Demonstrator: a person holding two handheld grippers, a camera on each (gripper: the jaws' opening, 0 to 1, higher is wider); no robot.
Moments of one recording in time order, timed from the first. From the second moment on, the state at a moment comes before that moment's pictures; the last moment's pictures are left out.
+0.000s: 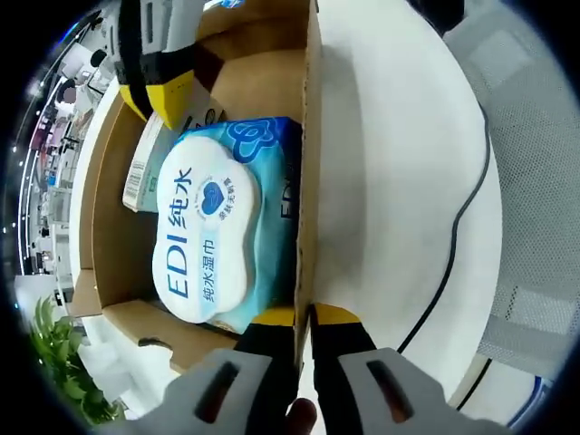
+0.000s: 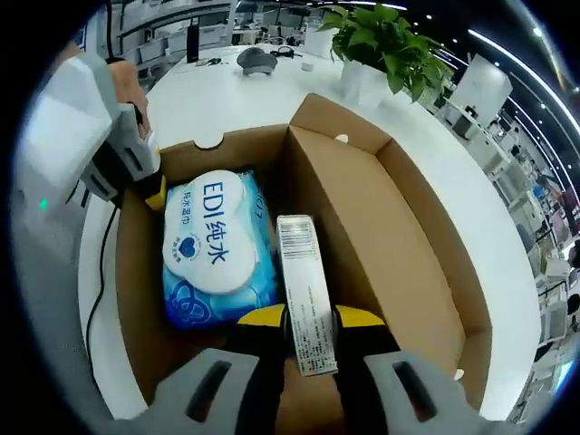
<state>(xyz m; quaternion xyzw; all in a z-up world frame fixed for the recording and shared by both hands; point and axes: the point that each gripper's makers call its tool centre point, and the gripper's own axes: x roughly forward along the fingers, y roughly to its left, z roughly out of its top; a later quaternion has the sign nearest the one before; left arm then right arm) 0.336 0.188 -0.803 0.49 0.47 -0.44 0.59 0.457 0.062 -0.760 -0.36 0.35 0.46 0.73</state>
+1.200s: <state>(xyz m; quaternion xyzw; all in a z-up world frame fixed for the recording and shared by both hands) 0.336 0.189 -0.803 0.49 0.47 -0.44 0.59 0.449 0.045 -0.781 -0.29 0.47 0.43 0.71</state>
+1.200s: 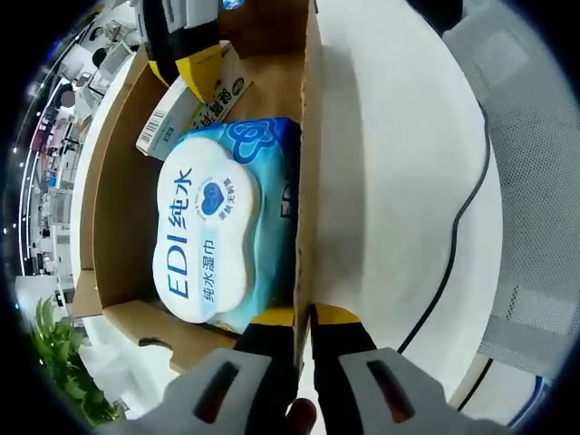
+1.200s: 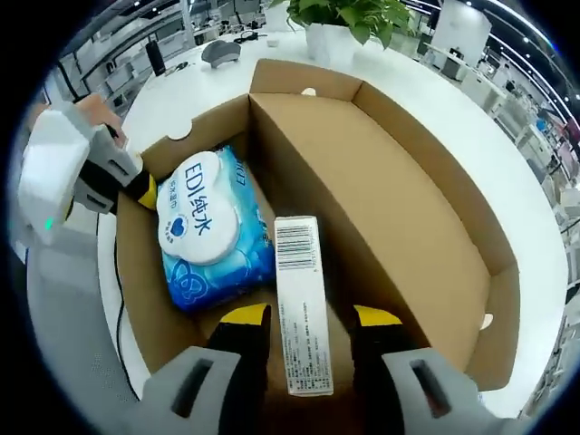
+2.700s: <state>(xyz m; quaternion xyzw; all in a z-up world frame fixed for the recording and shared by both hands) 0.336 0.188 -0.803 0.49 0.47 -0.44 0.59 0.441 0.038 -0.785 -0.31 0.50 0.41 0.69</state>
